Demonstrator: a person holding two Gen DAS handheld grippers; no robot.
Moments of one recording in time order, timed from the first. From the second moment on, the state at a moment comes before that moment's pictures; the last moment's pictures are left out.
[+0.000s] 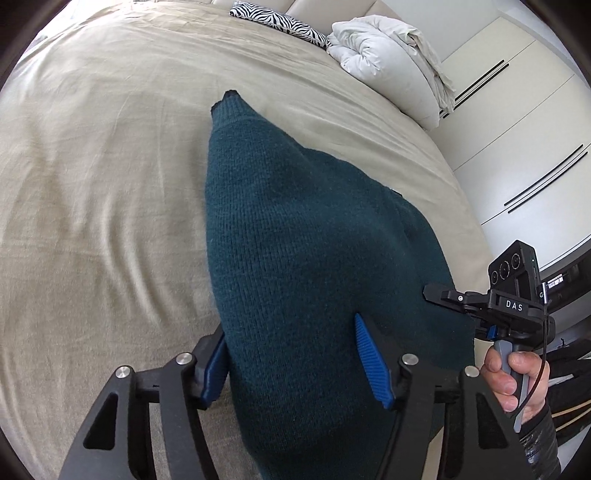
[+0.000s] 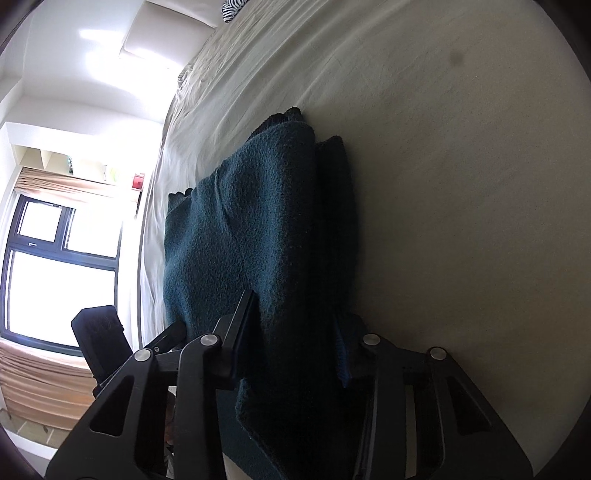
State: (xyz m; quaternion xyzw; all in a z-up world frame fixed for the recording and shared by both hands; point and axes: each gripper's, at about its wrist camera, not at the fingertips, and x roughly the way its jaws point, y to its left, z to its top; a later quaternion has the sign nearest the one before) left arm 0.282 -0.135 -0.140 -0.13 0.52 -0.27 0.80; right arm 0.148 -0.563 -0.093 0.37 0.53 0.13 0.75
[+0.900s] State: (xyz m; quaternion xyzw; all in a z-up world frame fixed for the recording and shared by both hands) left arm 0.165 -0.038 -0.070 -0.02 0.47 -0.24 0.85; right arm 0.063 -0.406 0.011 0.21 0.50 0.12 0.83
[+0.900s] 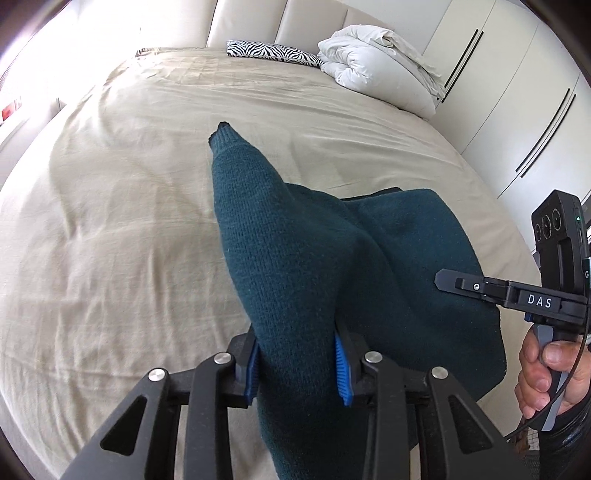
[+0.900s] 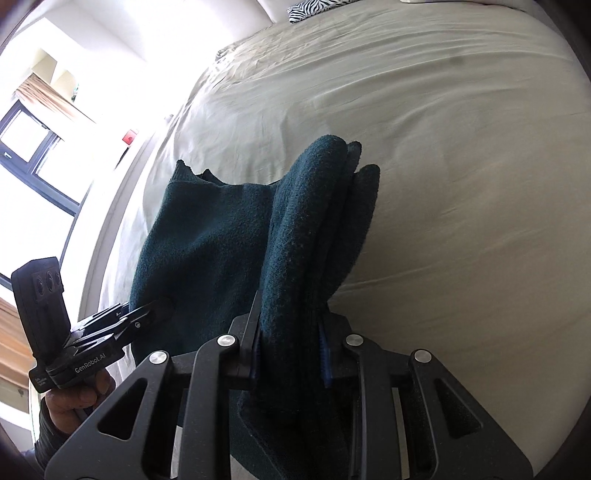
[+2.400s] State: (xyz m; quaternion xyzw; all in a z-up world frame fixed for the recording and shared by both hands) left arm 0.028 0.108 -0.071 -0.04 0.39 -0.14 0.91; right arm -0.052 -0.291 -0.024 0.37 0.48 0.28 0.75
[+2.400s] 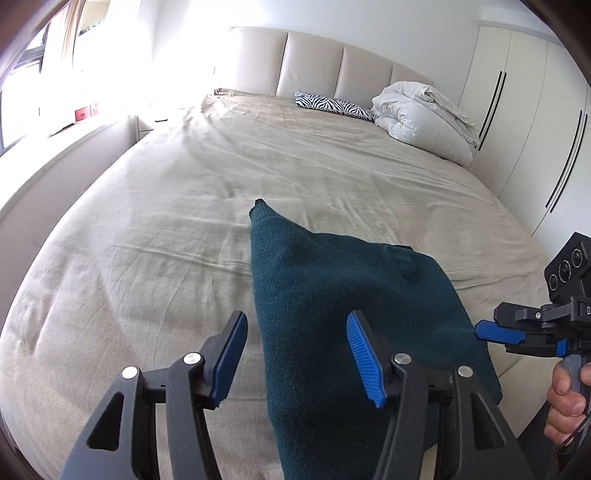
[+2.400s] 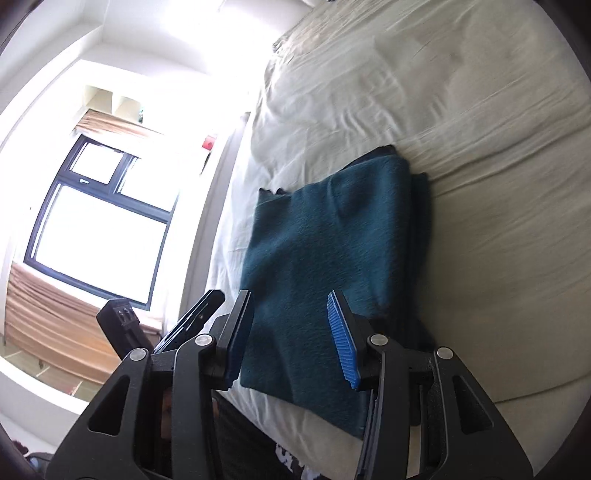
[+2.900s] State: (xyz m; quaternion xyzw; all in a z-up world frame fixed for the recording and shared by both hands) left arm 0.006 0.090 -0.092 -0.02 0.40 -0.14 0.90; right arm -0.064 -0.308 -0.061 0.40 0.47 0.27 0.74
